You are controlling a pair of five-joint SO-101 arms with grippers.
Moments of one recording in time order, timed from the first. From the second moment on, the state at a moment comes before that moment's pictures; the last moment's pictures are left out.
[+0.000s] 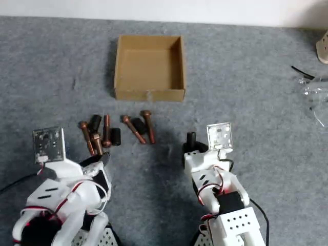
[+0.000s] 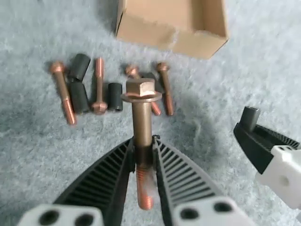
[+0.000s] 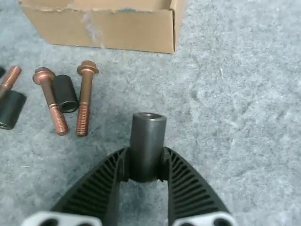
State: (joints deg) left arm 10.4 -93.8 52.1 89.6 30.9; right arm -18.5 -83.3 92.3 33.3 -5.1
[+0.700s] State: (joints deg) left arm 10.4 -96.5 52.2 85.1 30.9; right arm -18.5 -83.3 92.3 33.3 -5.1
